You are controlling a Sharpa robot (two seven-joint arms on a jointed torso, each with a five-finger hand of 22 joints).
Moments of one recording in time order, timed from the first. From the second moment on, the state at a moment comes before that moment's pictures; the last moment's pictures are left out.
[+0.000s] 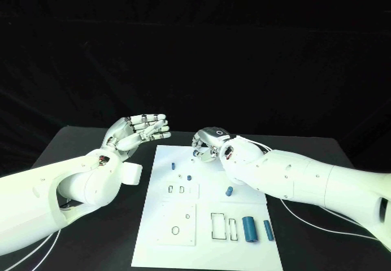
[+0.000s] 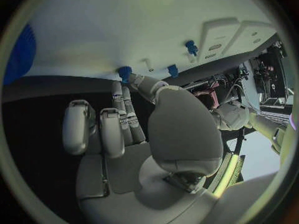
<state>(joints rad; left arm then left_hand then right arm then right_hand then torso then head) 1.25 -0.95 0.00 1.68 -0.02 -0.39 0.50 1.50 -0.15 0.31 0.23 0.10 0.84 0.22 0.18 0.14 0.95 0.21 0.07 0.07 0.88 0.18 0.17 0.22 0.18 0.87 0.27 0.20 0.08 1.29 -0.37 -0.15 1.05 -1.52 -0.45 -0.11 1.26 -0.24 0.62 0.00 0.16 0.96 0.16 0.22 0.40 1.12 0.10 0.06 0.16 1.46 0.02 1.43 1.30 0.07 1.35 0.13 1.35 1.23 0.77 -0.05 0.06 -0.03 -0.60</state>
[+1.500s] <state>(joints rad) 1.25 -0.97 0.00 1.66 -0.02 -0.39 0.49 1.50 -0.15 0.31 0.23 0.10 0.84 0.22 0.18 0.14 0.95 0.21 0.07 0.07 0.88 0.18 0.17 0.22 0.18 0.87 0.28 0.20 0.08 1.34 -0.70 -0.14 1.26 -1.23 -0.32 -0.16 1.38 -0.22 0.21 0.13 0.22 0.85 0.16 0.21 0.47 1.40 0.08 1.37 1.31 1.47 0.00 1.55 1.31 0.04 1.47 0.11 1.50 1.31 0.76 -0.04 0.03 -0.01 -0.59</state>
